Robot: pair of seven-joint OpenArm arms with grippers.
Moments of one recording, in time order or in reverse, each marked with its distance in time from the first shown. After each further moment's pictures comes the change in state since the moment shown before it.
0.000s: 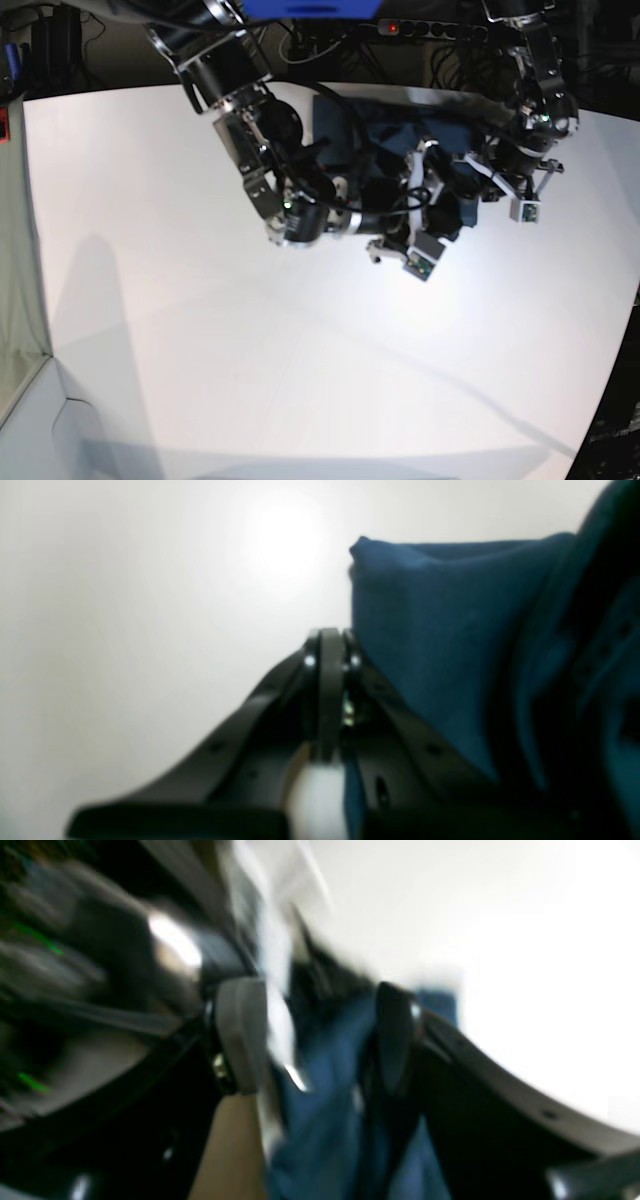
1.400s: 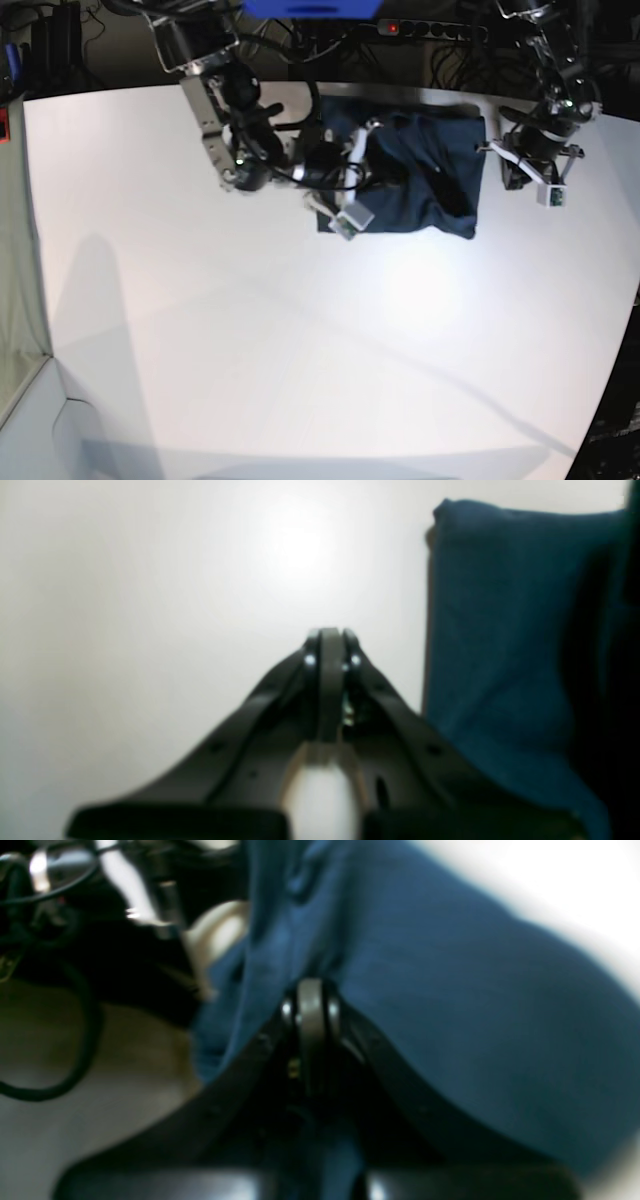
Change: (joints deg) left arm 1.1 -0.2 -8.7 -1.8 -0.6 -7.0 -1.5; right arm -8.3 5.1 6.9 -10.0 -0.9 0.3 4.6
